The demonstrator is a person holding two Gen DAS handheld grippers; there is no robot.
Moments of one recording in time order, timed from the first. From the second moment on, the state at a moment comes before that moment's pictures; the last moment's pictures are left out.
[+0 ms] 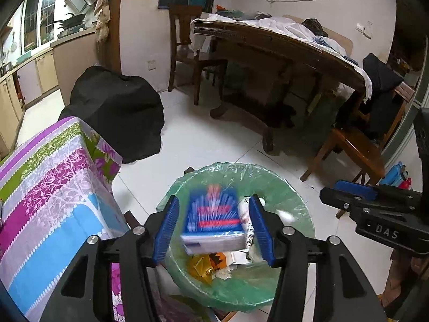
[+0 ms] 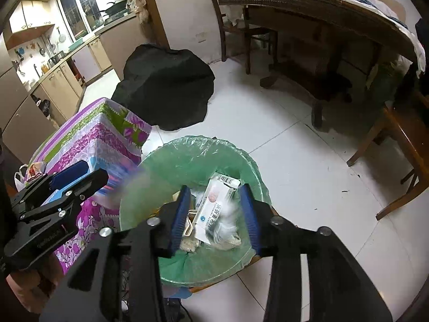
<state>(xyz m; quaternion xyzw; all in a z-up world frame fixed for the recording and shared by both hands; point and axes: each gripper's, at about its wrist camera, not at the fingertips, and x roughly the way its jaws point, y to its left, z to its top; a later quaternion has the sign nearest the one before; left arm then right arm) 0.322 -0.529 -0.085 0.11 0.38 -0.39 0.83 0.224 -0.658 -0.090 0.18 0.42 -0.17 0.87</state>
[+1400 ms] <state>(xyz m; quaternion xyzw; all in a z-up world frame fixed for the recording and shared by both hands) 0.392 -0.130 -0.090 0.03 0.39 -0.16 0.90 0.250 -0.450 -0.077 0.08 0.34 0.04 0.93</state>
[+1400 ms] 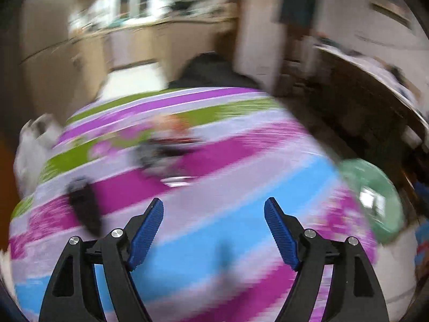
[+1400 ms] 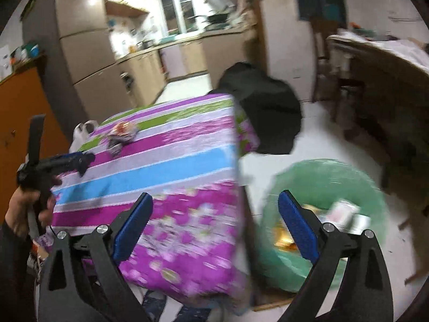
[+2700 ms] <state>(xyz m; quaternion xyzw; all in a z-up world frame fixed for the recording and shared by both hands) 0.540 -0.117 -0.142 -0.02 0.49 -0.05 0.87 0.495 -0.318 -0.115 0.13 0.42 0.16 0.88</state>
